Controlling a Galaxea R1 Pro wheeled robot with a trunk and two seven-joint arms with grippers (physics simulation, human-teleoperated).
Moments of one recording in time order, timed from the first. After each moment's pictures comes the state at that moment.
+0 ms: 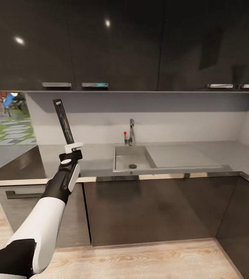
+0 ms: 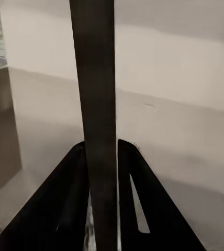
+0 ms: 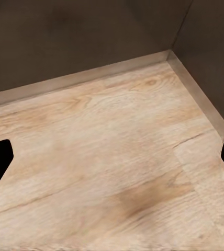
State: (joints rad) left arm -0.94 -0.08 0.11 -0.88 0.00 0.29 0.35; right arm -0.14 -0.13 -0.31 -0.41 0.00 -0.34 0.00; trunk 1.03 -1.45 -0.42
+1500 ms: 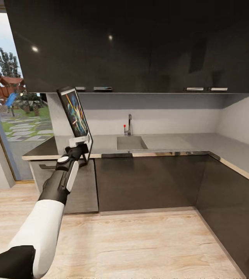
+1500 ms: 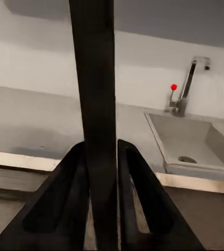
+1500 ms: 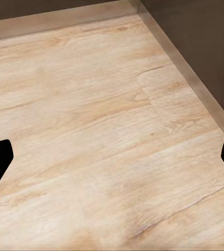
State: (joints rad) left arm -0.91 -0.09 0.10 -1.01 0.01 0.30 0.09; right arm -0.14 -0.13 -0.31 -0.41 0.01 -0.34 0.00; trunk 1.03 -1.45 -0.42
